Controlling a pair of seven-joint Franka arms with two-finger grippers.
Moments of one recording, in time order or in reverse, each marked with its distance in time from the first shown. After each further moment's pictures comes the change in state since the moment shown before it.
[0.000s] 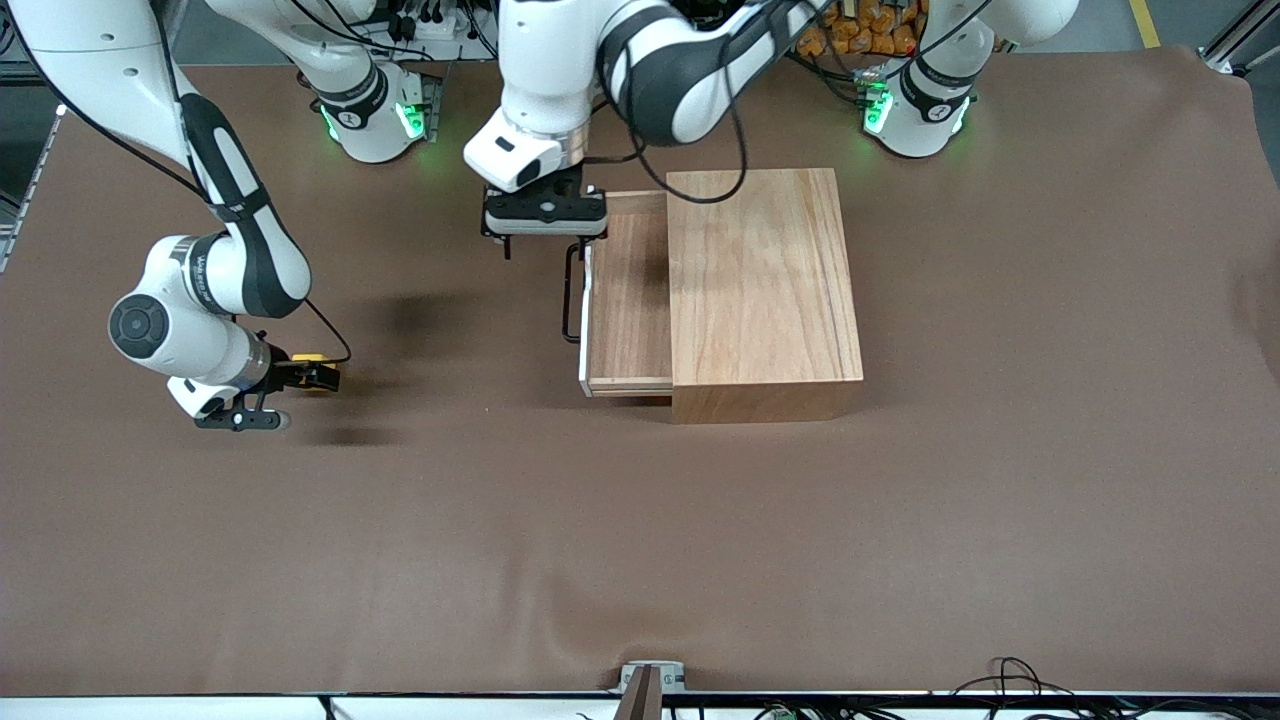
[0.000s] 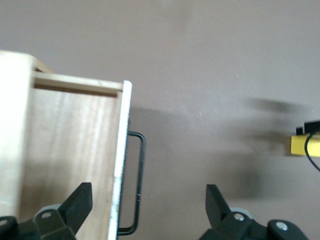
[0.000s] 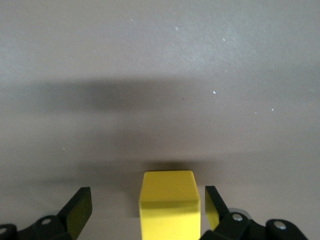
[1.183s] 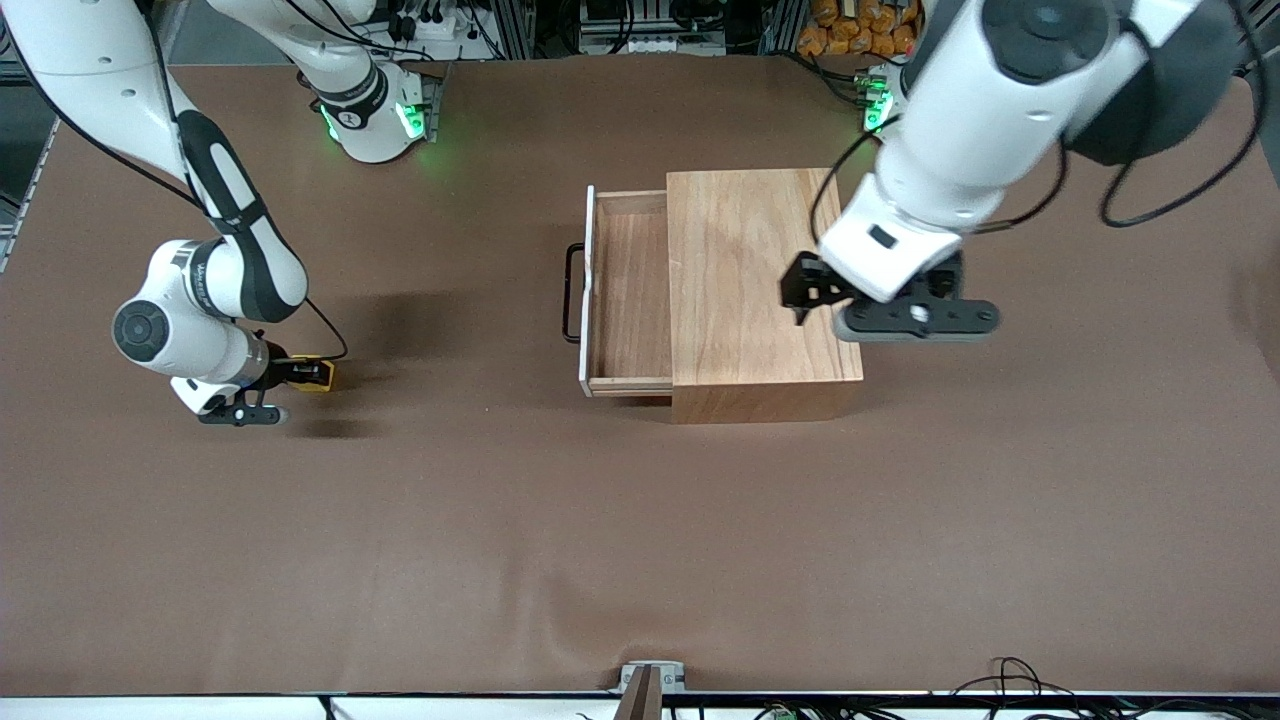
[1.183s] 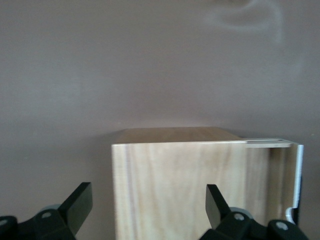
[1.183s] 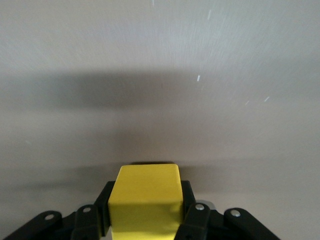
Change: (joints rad) left arm 0.523 -0.223 0.006 -0.012 -0.129 -0.398 0.684; right arm -0.033 0.010 0.001 -0.010 0.001 0.021 -0.042
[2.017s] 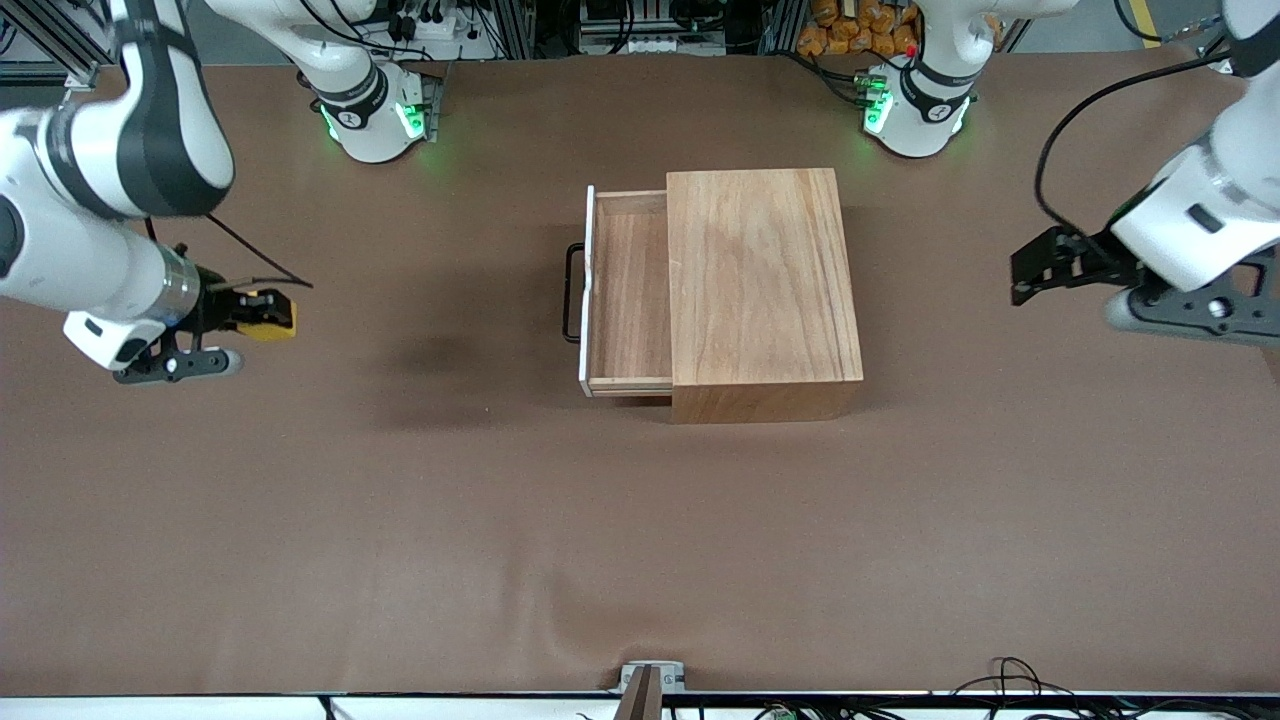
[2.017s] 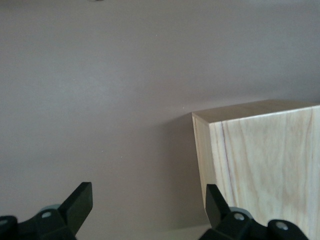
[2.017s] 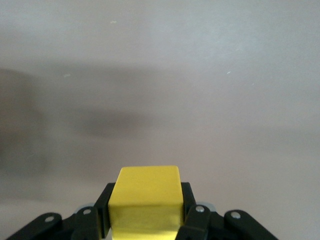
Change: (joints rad) left arm 0.381 -0.108 -0.109 -0.001 -0.003 -0.175 0.410; right arm 0.105 -0.298 0.101 0.373 0.016 -0.770 0.062
